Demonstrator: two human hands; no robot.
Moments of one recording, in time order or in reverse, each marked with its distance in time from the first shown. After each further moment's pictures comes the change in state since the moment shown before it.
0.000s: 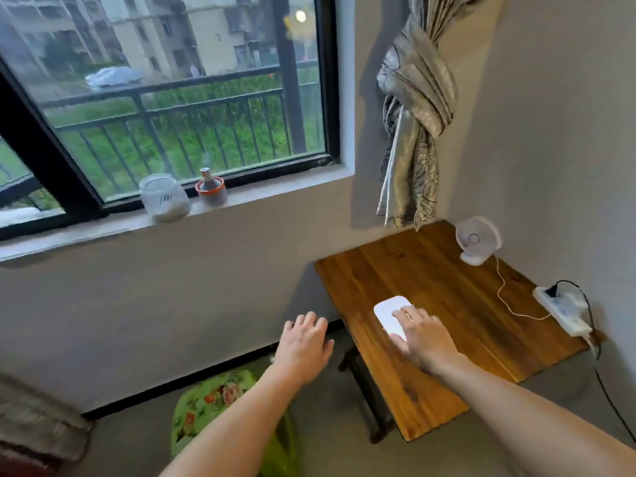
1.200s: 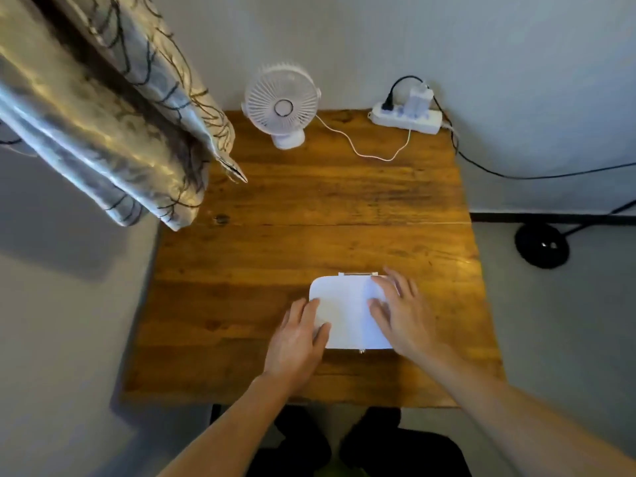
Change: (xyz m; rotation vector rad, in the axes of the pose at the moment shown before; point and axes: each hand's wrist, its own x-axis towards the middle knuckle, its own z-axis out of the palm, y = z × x) left_hand 0.388 0.014 0.275 -0.252 -0.521 0.885; right_hand 0.170 0.043 0.238 0.383 0.209 1.255
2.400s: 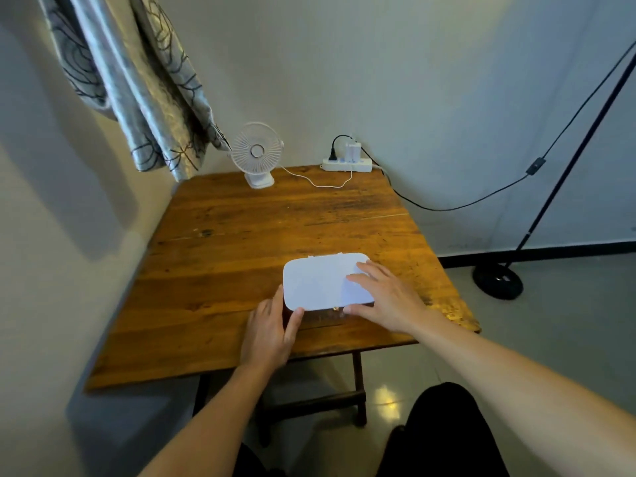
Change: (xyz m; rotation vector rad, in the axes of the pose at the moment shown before) left_hand -0.061 -0.047 0.072 -0.104 0.397 0.189; right_hand -0.100 0.010 0.019 -0.120 0.101 -0.151
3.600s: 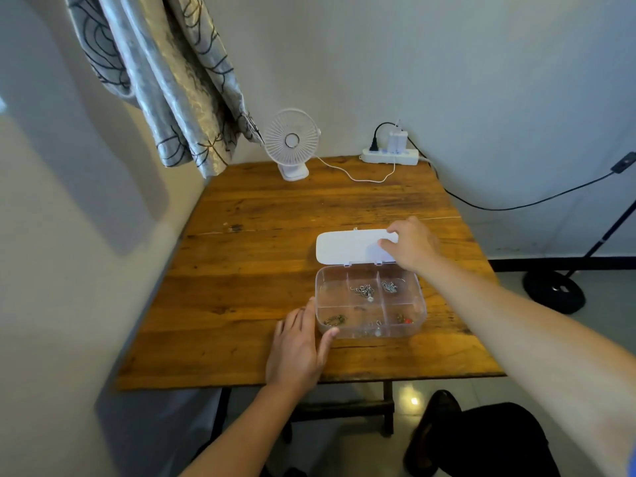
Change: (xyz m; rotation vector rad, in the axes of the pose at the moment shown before) left_hand 0.008 -0.006 0.007 0.133 -0.012 0.038; right_hand 0.154 0.032 -0.003 0.113 0.195 0.282
